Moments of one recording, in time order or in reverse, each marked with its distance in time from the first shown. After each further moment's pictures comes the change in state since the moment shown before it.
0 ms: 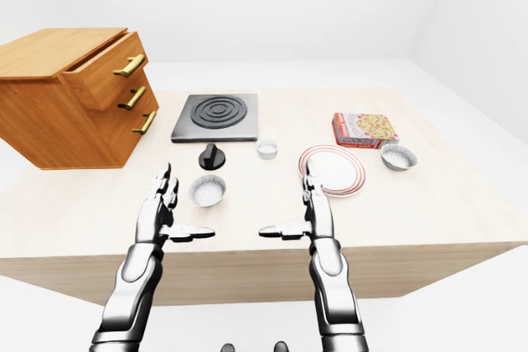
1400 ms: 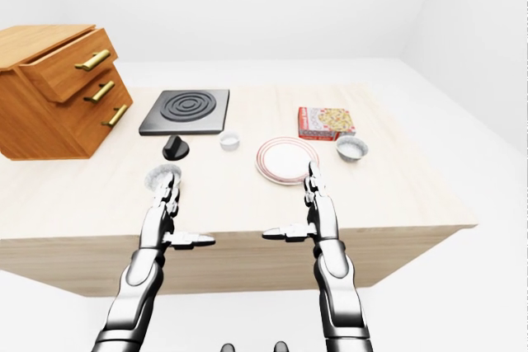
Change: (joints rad) left arm -0.006 0.014 0.014 0.149 0.043 -0.080 -0.008; right arm 0.018 -0.011 -0.028 -0.028 0.045 0.020 0.053
